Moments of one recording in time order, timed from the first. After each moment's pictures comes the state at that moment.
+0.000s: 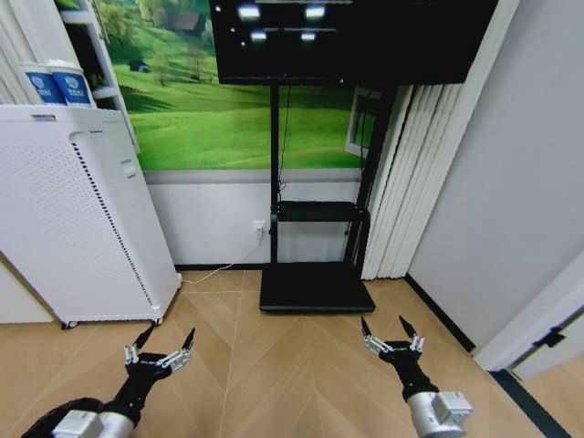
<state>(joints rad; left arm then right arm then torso) 1.91 -1.33 -0.88 -2.45 -0.38 0.15 0.12 -1.77 1.33 0.64 2.33 0.21 -0.04 0.09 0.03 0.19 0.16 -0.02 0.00</state>
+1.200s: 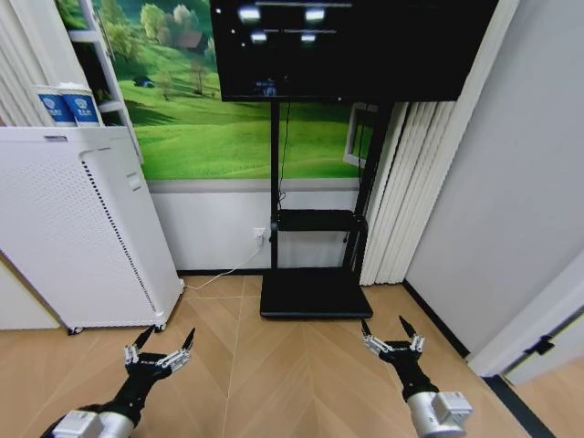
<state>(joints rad) 1.91 -1.33 -0.88 -2.45 -0.38 0.15 0.12 -1.77 1.33 0.64 2.33 0.21 -0.04 0.09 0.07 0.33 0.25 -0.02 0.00</state>
